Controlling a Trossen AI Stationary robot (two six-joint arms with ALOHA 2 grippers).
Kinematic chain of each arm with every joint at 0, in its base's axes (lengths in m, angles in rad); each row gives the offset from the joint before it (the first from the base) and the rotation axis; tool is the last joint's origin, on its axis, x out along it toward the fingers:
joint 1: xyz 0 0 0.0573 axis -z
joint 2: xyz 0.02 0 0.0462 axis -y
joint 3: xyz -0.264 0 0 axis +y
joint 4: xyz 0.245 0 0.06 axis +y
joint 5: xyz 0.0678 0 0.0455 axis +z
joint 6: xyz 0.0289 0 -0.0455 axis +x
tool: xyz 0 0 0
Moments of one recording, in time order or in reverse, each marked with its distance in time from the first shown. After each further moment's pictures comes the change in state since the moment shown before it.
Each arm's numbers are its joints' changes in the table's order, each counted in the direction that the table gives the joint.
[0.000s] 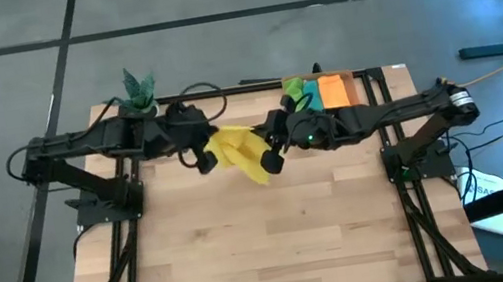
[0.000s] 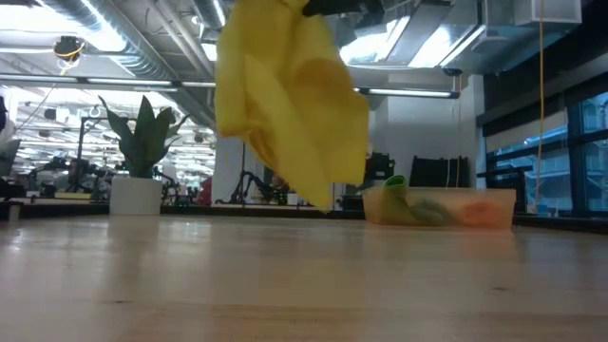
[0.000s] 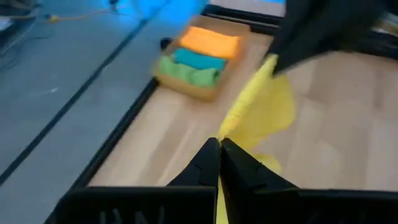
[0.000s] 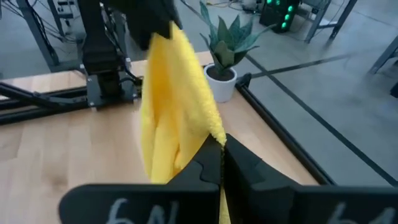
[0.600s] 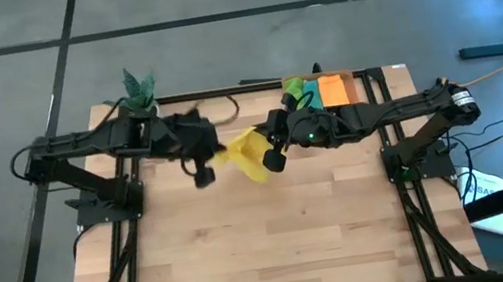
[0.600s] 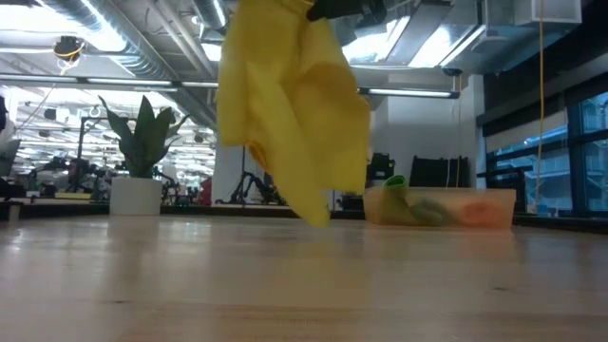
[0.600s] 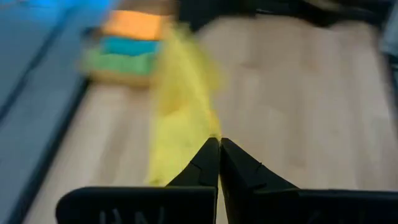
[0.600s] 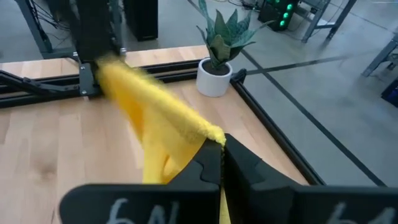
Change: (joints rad) left arm -0.015 -0.025 -0.001 0.004 -0.272 0.127; right arm 0.005 0.010 0.000 0.037 0.001 -0.043
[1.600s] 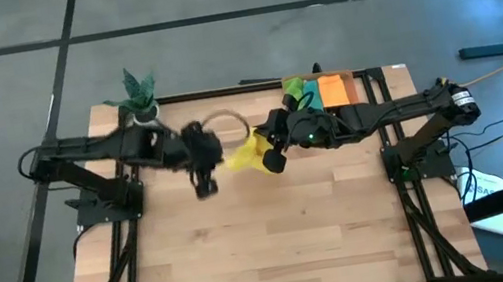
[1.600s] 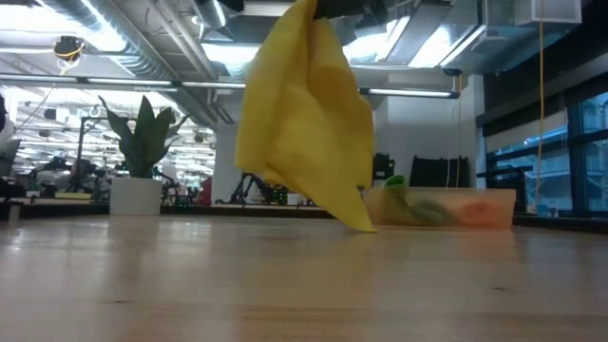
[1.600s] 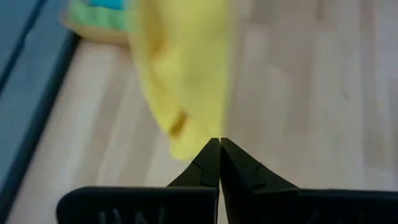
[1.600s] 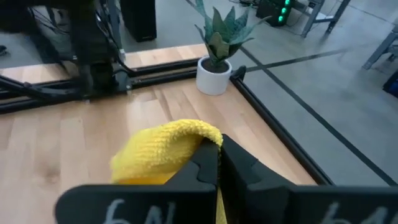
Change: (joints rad) left arm 0.047 -0.054 0.001 0.113 0.037 -0.071; right arm 0.000 0.000 0.000 0.007 0.007 0.049
